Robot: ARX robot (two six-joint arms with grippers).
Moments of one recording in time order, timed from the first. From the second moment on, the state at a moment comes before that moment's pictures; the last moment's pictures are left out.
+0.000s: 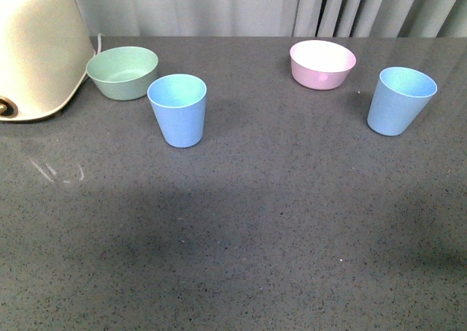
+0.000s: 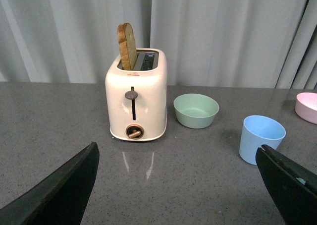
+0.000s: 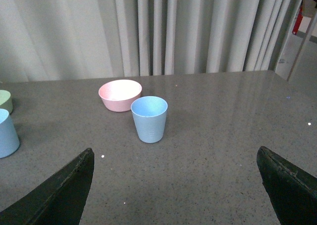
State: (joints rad) left arm 0.00 0.01 0.02 0.00 0.00 -0.01; right arm 0.00 0.00 0.02 0.00 0.00 0.00
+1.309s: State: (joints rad) left arm -0.06 0.46 0.24 -0.38 0.19 -0.28; right arm 0.00 0.00 0.02 0.00 0.00 0.00
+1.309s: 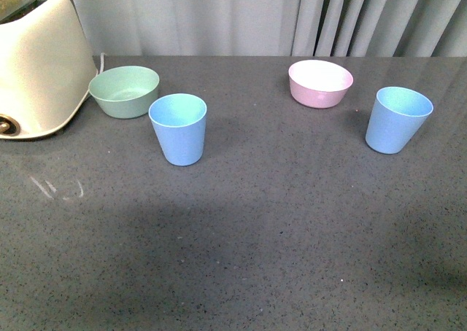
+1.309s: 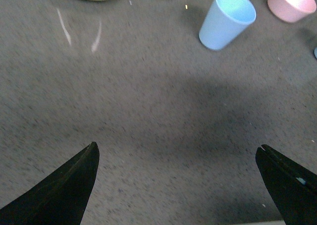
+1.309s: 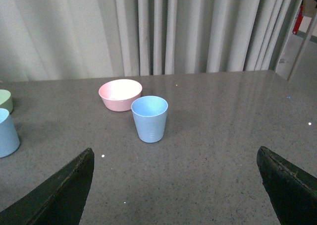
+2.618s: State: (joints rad) left arm -0.38 2.00 1.25 -0.10 -0.07 -0.61; right arm 0.00 0.00 0.02 0.00 0.00 0.00
